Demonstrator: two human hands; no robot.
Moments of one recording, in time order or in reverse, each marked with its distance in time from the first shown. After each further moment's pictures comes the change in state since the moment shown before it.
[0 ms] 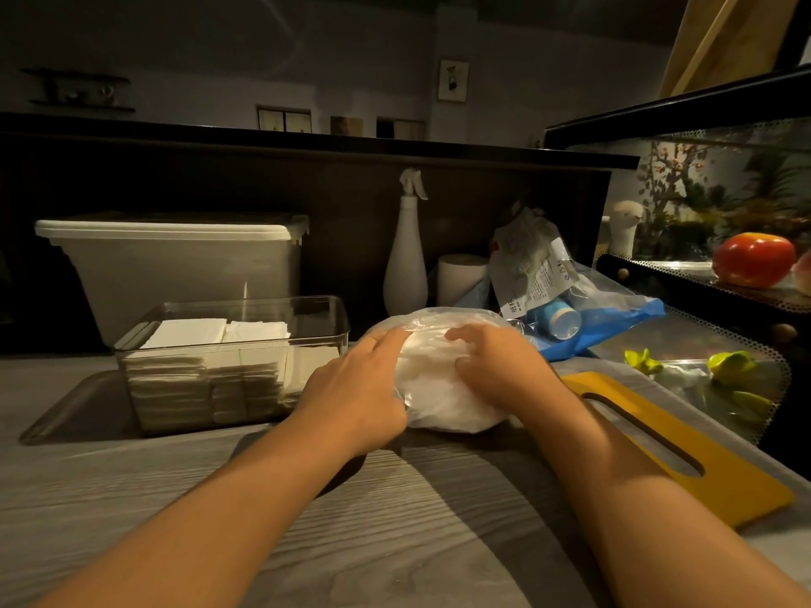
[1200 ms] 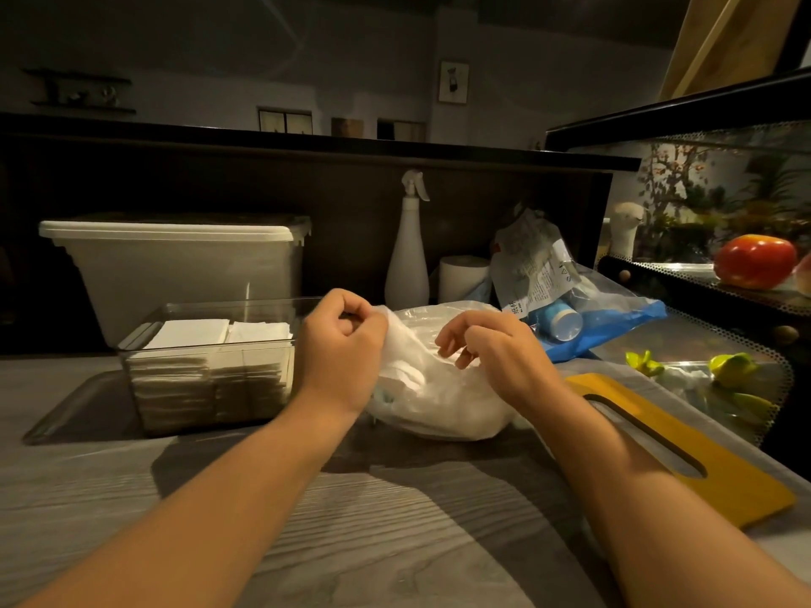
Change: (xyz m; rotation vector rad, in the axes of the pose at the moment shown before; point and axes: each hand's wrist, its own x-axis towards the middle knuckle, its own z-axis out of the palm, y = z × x) left_hand 0.002 0.013 -0.021 -0.903 0.500 -0.215; right_hand -0.003 0.004 0.000 0.718 0.093 -0.213
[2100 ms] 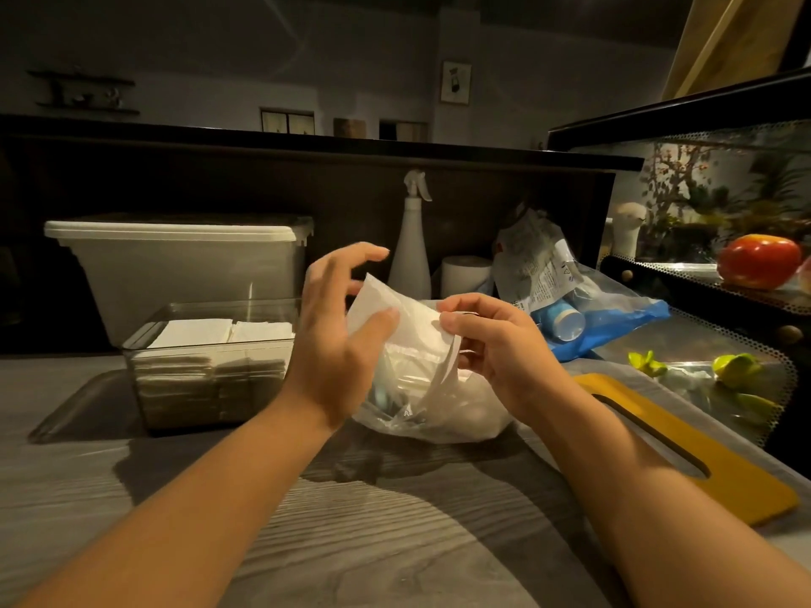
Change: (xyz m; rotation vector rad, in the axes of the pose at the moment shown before) left_hand 0.005 0.001 -0.016 0.060 -0.151 0.375; right_hand -0.005 -0.018 0.007 0.528 0.026 0.137
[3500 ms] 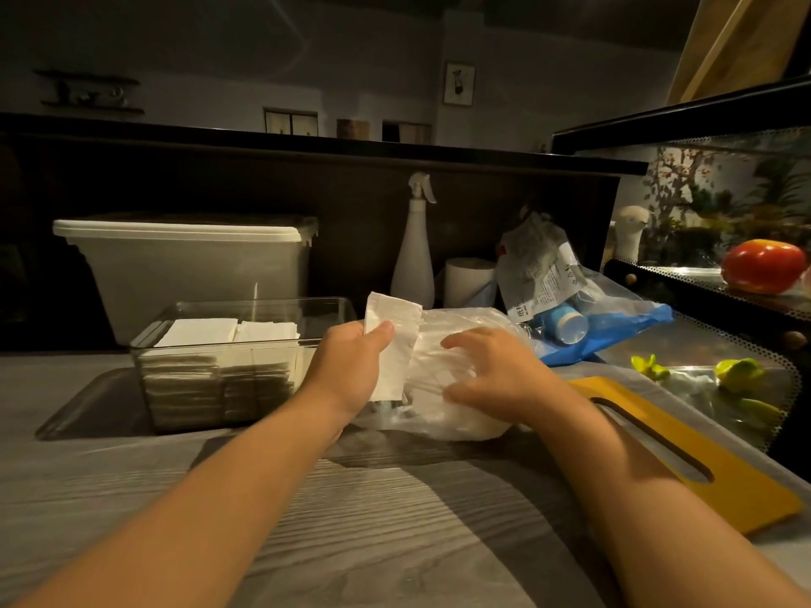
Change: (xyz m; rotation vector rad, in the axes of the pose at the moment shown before) left_hand -0.002 -0.006 0.010 -0.209 -0.131 -0.672; right_hand 0.005 0.014 -0.016 -1.192 -0.170 0.002
